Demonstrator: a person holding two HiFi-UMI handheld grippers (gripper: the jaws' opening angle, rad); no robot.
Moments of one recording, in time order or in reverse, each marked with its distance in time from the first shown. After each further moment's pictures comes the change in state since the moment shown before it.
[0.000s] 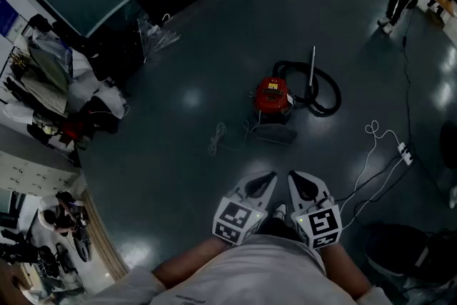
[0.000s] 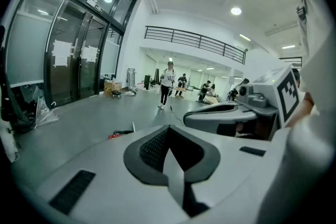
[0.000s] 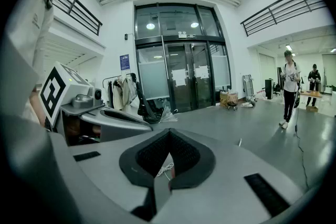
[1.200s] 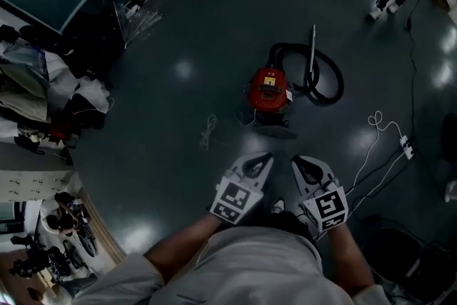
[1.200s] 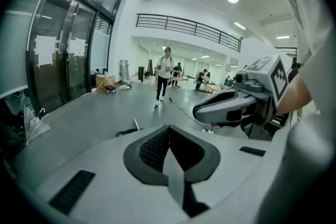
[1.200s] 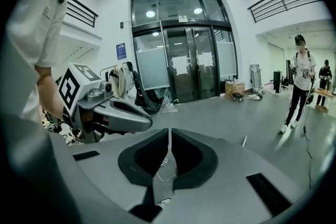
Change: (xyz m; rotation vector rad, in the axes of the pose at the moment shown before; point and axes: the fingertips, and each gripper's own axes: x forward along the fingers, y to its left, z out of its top) left arm 0.165 0.167 -0.006 0.106 0.117 -0.072; right arm 0.179 -0.132 -0.019 -0.002 0.109 0.063
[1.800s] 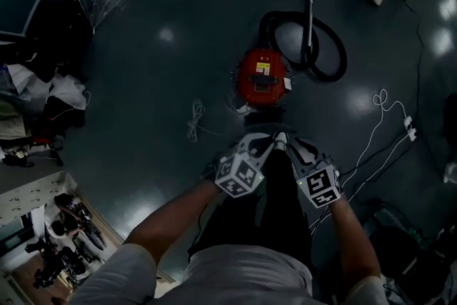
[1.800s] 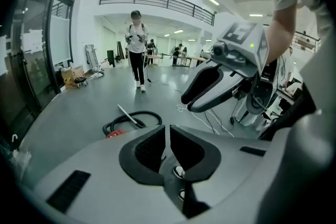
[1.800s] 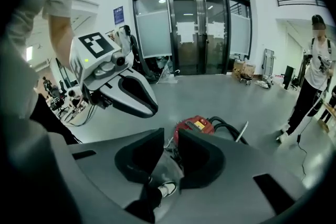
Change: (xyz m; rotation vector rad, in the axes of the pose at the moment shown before) left arm 0.185 0.117 -0.127 0.247 0.251 -0.248; right arm 0.181 -0.121 -0.133 -0.129 0.320 0.031
